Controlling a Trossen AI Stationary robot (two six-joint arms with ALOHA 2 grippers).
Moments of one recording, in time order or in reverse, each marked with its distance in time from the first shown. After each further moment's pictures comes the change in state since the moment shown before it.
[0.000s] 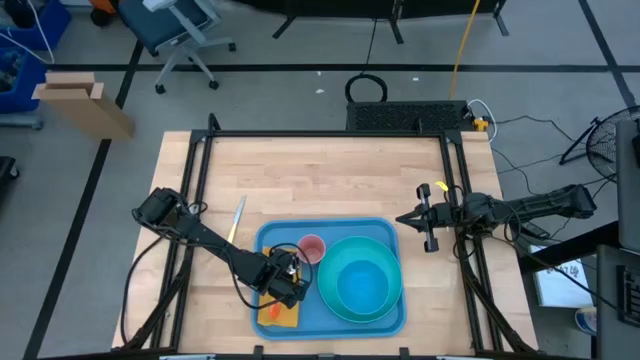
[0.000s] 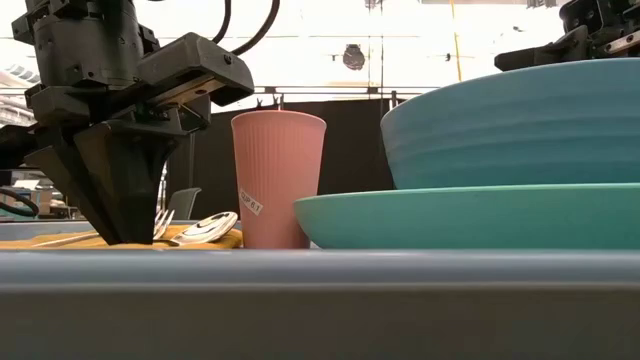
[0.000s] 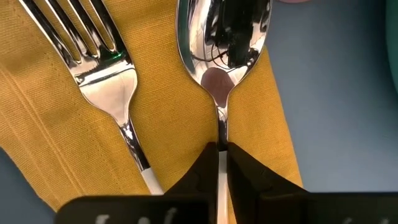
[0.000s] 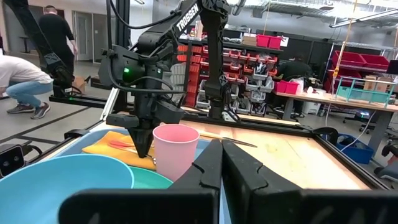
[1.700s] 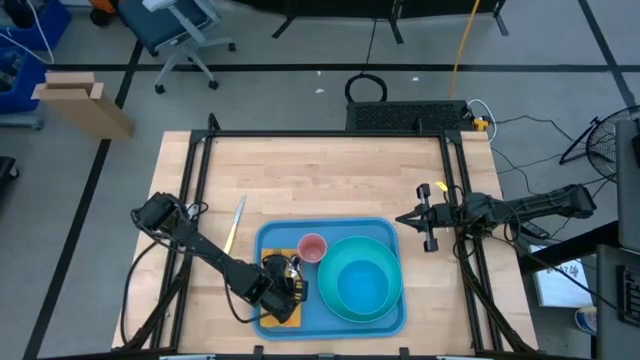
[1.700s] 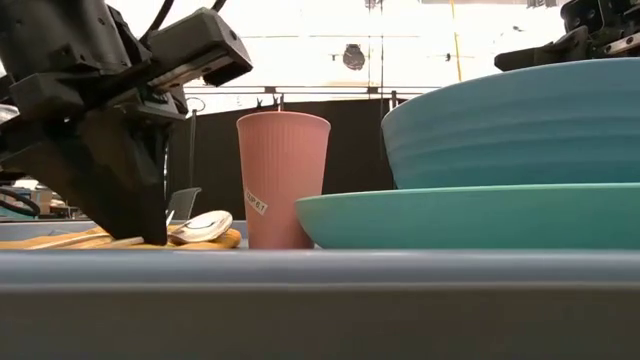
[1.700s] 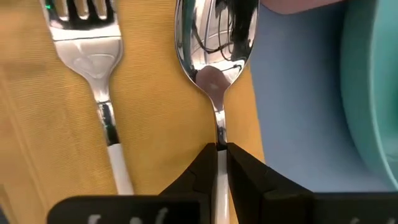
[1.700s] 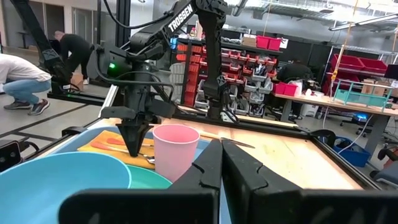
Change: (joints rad) left arm -0.088 -0.018 -0.003 0.065 -0.191 -0.269; right arm 0.000 0.000 0.000 0.000 0.000 -0.023
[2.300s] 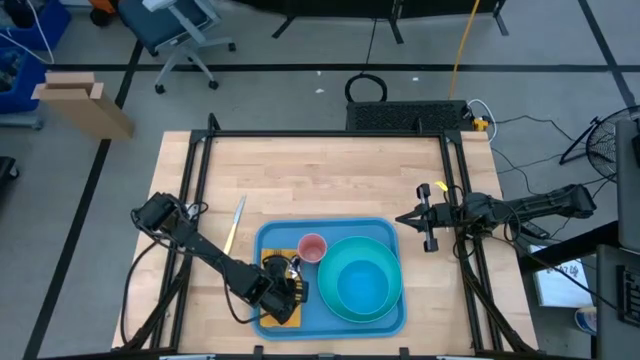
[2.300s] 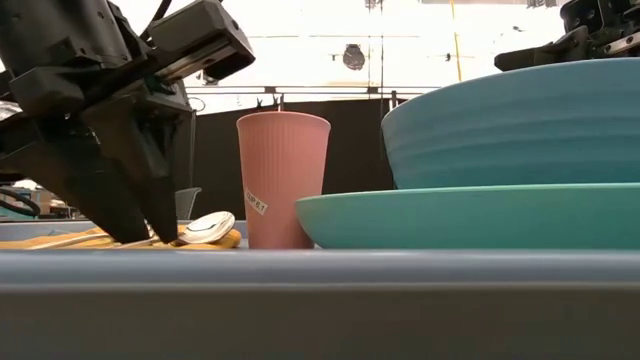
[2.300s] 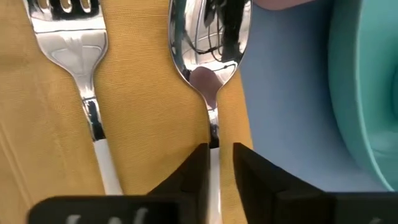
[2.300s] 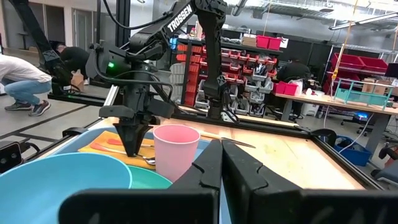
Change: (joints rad) left arm -0.004 0.000 0.000 0.023 -0.010 0.003; right arm 0.000 0.000 0.000 0.000 0.000 0.006
